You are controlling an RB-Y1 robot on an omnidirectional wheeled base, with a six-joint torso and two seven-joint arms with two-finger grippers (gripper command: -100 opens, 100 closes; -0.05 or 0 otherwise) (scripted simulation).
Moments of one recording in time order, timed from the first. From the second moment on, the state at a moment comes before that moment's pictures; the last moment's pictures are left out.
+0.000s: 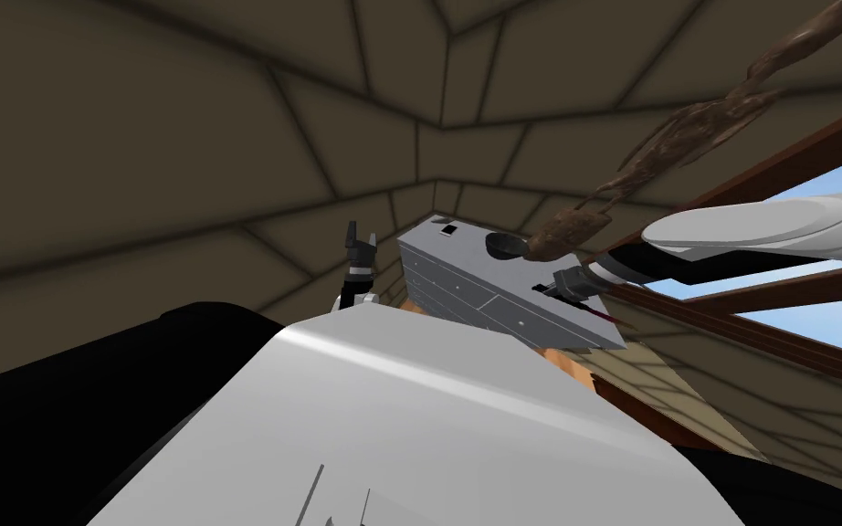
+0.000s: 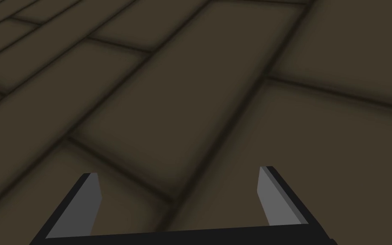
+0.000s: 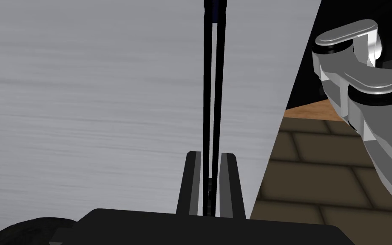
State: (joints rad) left arm 0.50 -0.02 -0.01 -2.28 -0.02 -0.43 0.15; right arm 0.77 -2.36 -0.24 -1.57 0.65 -0.98 -0.23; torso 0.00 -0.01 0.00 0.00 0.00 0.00
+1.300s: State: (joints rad) left arm 0.50 -0.02 -0.01 -2.28 -0.02 -0.43 0.15; right arm 0.71 -2.38 -0.28 -1.30 0.57 -1.18 -0.31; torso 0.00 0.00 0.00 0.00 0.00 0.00
